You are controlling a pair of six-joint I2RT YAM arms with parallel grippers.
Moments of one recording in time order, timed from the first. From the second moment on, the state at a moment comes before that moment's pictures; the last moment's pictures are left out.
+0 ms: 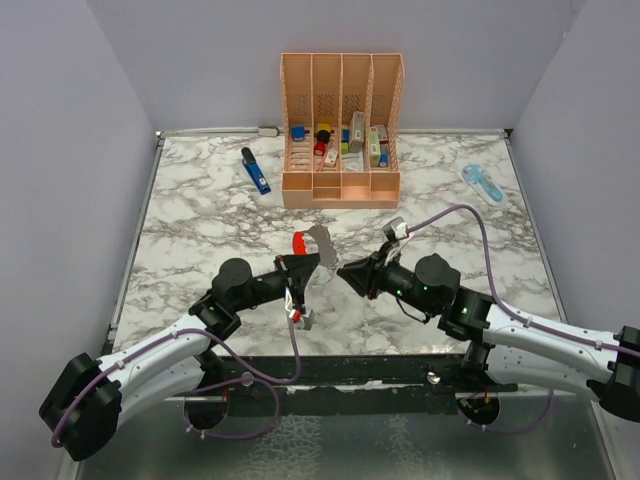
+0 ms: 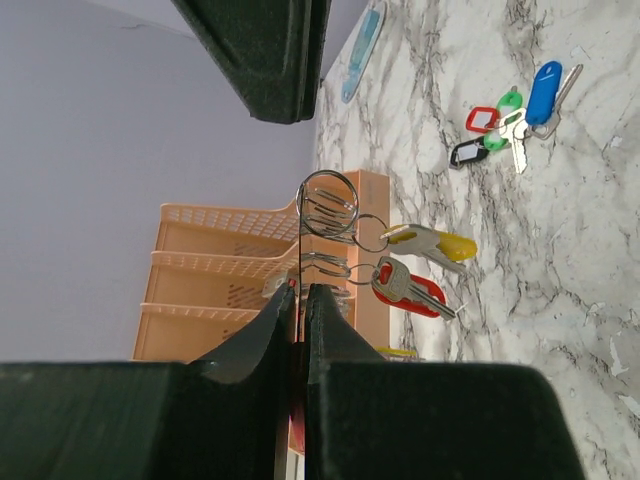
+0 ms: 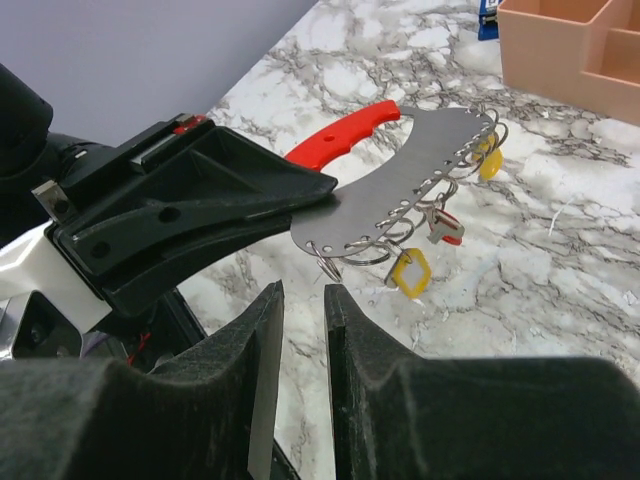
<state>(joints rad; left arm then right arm) -0.72 0.86 0.28 0.50 0.51 1.23 1.05 0.90 0.55 0.22 0.13 0.43</state>
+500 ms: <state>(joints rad) -0.72 0.86 0.29 0.47 0.51 1.19 1.05 0.95 0.56 0.27 0.13 0.40</state>
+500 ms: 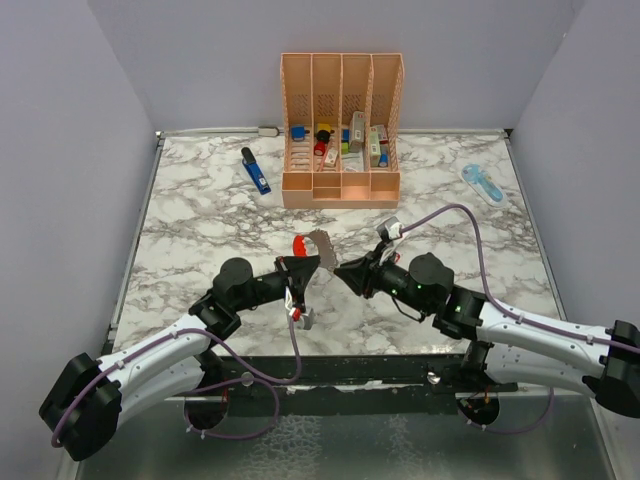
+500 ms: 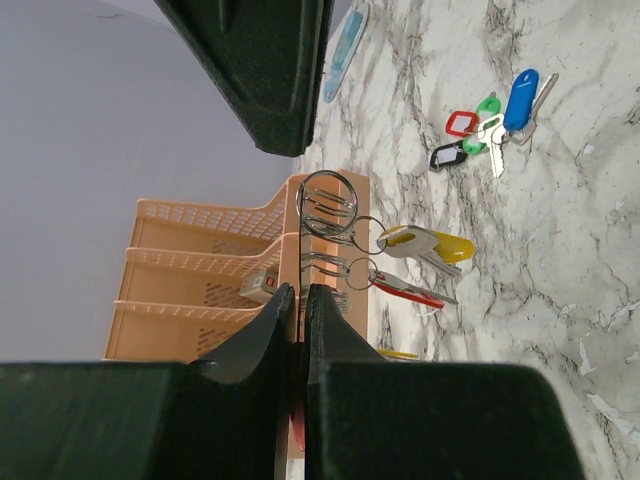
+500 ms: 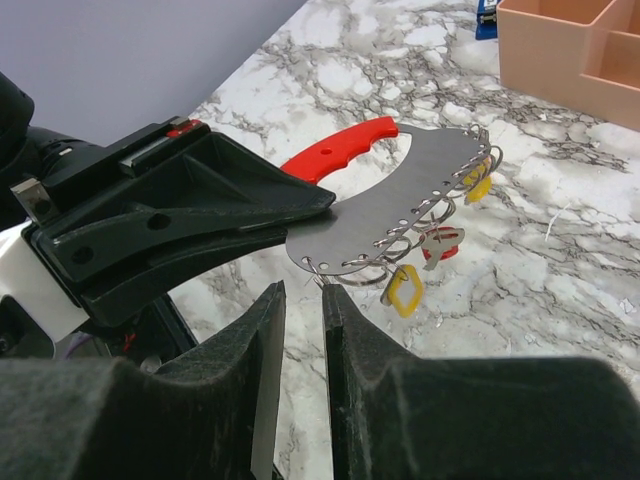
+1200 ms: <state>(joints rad) -0.72 0.86 0.31 0.46 0.52 1.13 1.05 1.00 0.55 0.32 0.13 0.39</state>
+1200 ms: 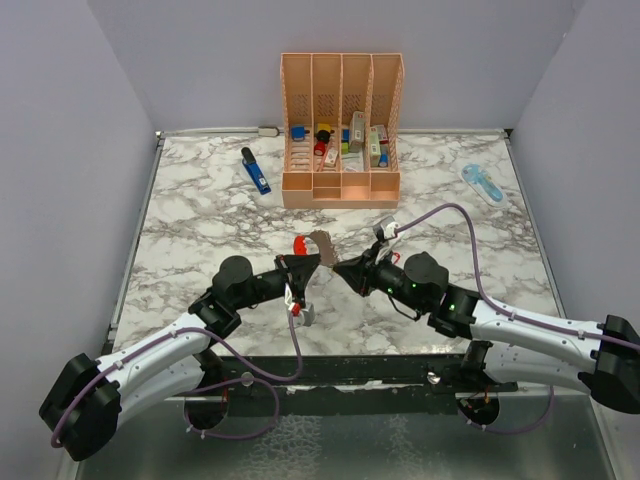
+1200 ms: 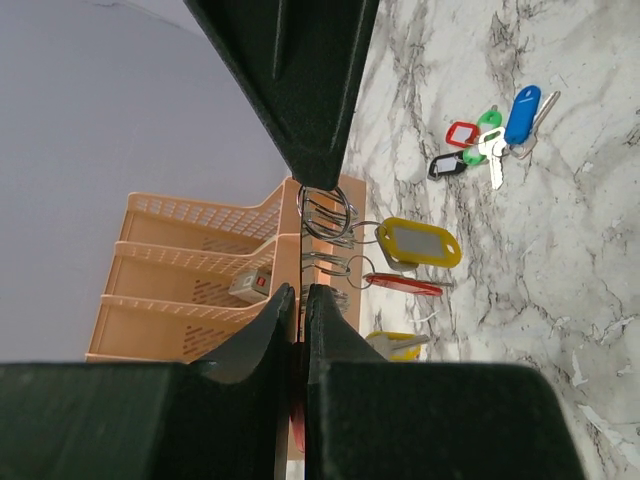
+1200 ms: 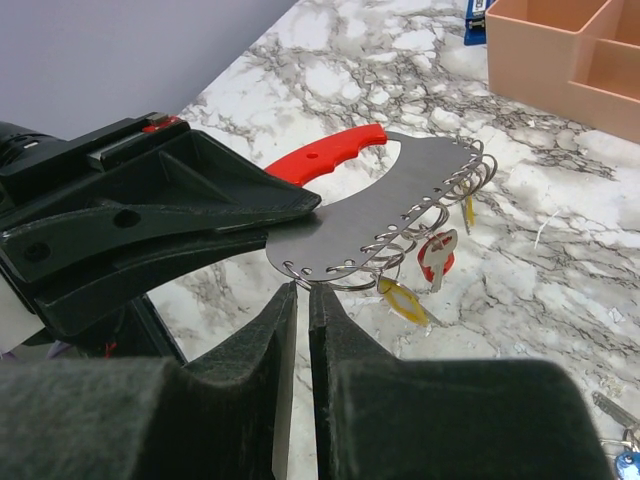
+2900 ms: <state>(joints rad) -0.73 0.94 0.35 0.47 0.50 0.90 1.04 0.96 0.43 0.40 0.12 0.46</state>
